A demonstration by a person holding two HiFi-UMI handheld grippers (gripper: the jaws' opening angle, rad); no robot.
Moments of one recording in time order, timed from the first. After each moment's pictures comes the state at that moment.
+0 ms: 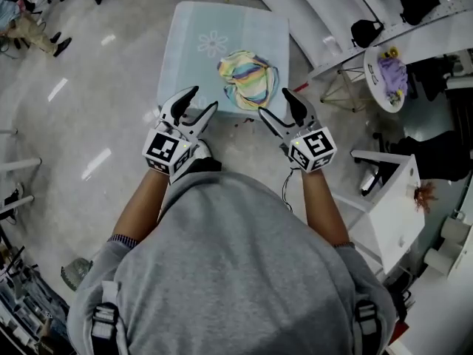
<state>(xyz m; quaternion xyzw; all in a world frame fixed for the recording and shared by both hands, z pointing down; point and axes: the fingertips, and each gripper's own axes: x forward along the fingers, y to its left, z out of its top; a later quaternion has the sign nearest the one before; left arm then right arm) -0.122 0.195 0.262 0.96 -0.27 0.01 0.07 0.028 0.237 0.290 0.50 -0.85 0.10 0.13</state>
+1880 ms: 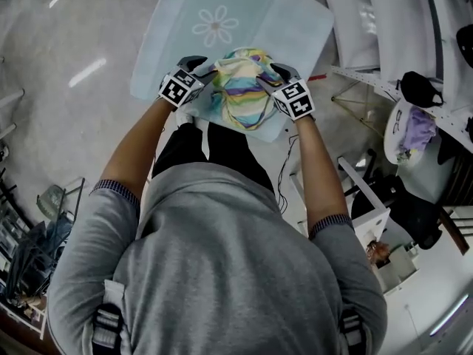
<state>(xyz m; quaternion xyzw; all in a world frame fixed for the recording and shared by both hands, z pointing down) -0.005 -0.041 0.644 0.88 -0.24 0.31 0.26 0.142 -0.022 0.637 0.28 -0.85 0.25 0.39</state>
